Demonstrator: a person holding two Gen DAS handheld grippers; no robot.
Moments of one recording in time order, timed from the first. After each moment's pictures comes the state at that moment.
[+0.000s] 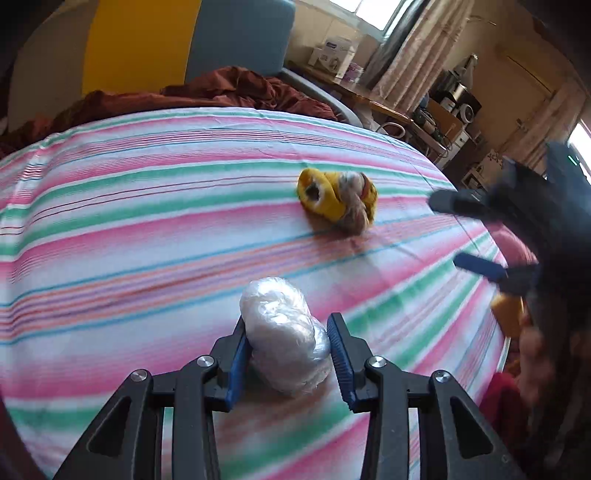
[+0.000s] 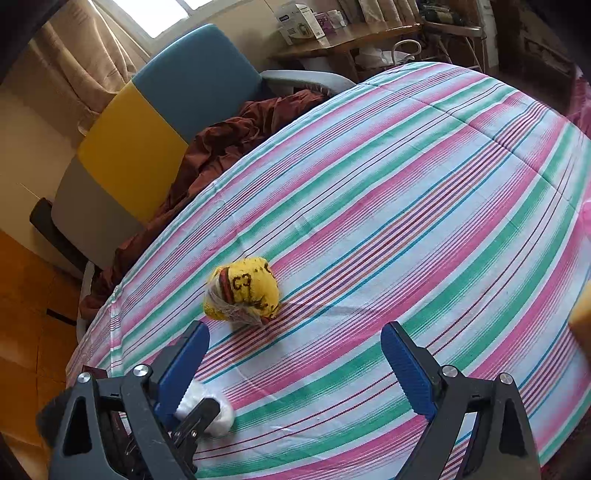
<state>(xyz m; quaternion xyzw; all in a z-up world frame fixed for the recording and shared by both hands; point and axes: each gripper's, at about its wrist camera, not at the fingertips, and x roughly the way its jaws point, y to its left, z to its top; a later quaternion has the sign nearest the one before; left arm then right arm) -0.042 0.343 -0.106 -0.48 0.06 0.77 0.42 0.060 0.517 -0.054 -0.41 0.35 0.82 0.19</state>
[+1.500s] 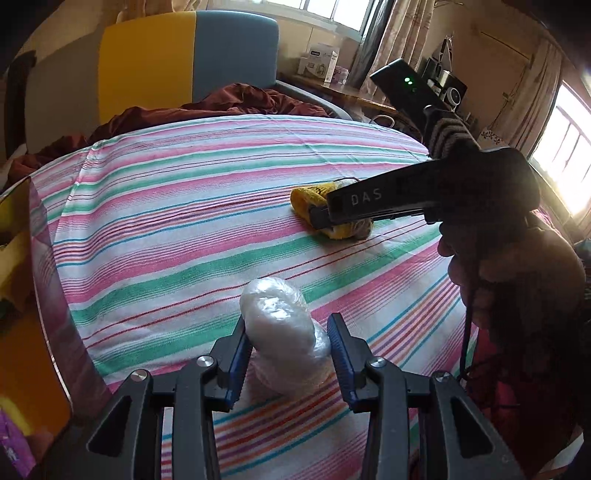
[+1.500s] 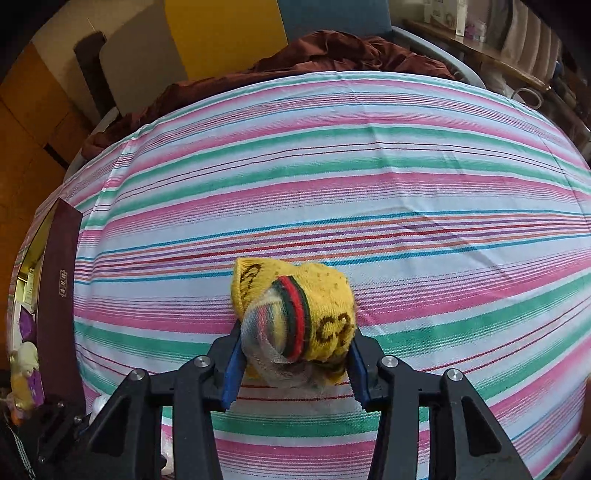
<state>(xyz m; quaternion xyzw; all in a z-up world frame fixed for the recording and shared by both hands) 0.015 0.275 -0.098 -0.44 0.10 0.79 0.42 0.030 0.415 -0.092 -0.53 0.13 0.83 0.06</state>
